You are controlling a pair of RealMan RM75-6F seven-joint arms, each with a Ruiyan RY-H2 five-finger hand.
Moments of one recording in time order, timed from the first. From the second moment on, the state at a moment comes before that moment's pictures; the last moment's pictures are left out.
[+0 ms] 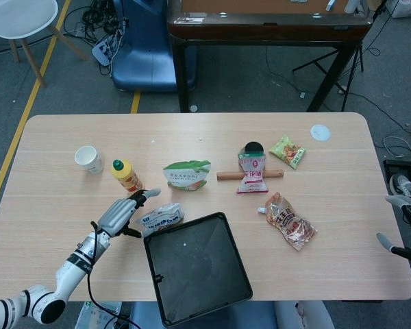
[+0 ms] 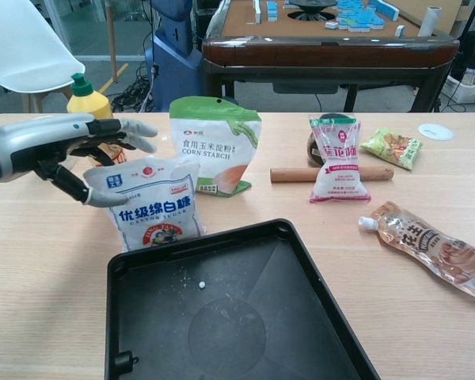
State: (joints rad) left arm -0.61 -1.37 -0.13 -1.63 1.37 0.96 -0.24; right arm 0.02 -0.96 0.09 -1.66 -1.50 1.53 0.06
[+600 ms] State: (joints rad) left arm -0.48 -1.12 -0.10 -1.82 1.43 1.19 -0.13; right arm 0.04 -0.95 0.08 -1.67 -1.51 1.50 0.07
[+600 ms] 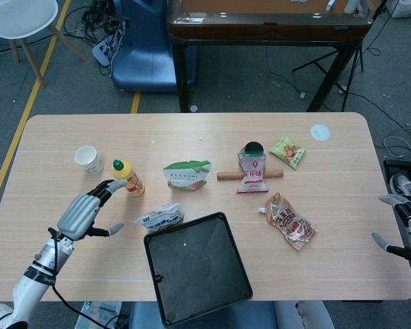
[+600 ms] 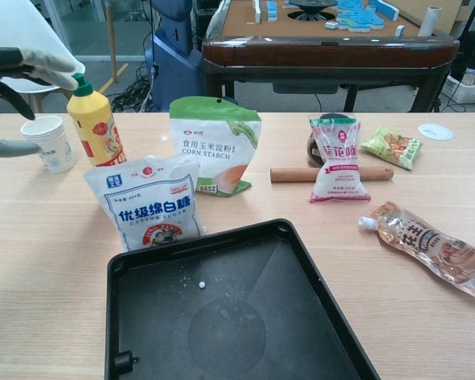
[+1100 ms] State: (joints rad) left arm -0.21 -1.06 -0.02 -1.83 1.38 1.52 0.14; right arm 0.08 -0.95 0.05 -1.67 -1.56 1.44 0.08
